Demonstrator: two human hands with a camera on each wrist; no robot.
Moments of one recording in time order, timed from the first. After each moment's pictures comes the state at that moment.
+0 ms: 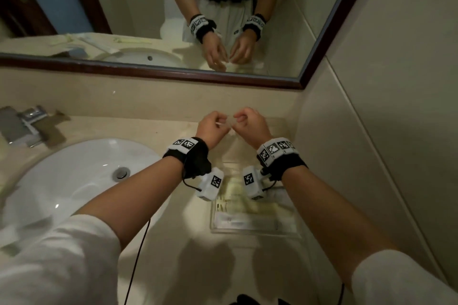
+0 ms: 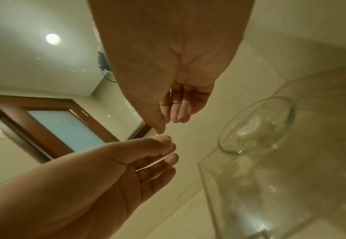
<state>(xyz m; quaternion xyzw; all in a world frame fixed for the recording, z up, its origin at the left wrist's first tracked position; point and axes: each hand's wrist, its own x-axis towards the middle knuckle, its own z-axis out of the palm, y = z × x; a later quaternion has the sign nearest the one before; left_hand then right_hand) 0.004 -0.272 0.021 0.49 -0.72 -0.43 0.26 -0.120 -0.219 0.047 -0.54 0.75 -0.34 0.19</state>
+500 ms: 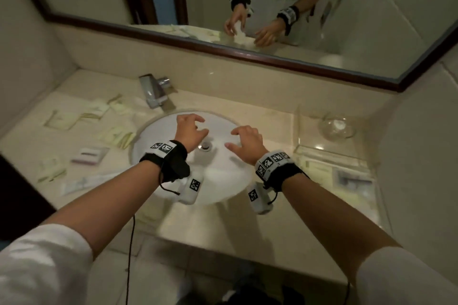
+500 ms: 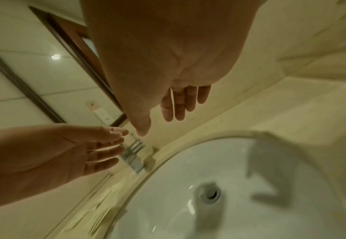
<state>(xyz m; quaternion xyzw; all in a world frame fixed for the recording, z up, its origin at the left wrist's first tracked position) 0.336 -0.246 0.014 0.62 -0.64 -0.37 0.27 0.154 -0.194 0.012 -0.69 0.68 -0.13 0.22</state>
